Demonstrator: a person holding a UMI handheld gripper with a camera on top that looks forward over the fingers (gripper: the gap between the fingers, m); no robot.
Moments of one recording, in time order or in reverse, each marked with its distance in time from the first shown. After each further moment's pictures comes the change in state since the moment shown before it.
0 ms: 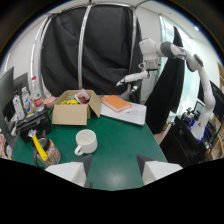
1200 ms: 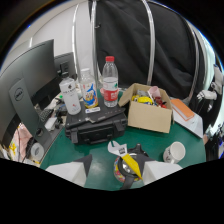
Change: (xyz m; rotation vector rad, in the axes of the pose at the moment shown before) arm -0.350 -0.016 0.009 -0.112 -0.376 -0.184
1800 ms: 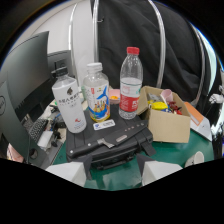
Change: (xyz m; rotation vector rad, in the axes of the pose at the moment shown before) arm -0.070 -0.046 0.118 0.031 0.046 0.036
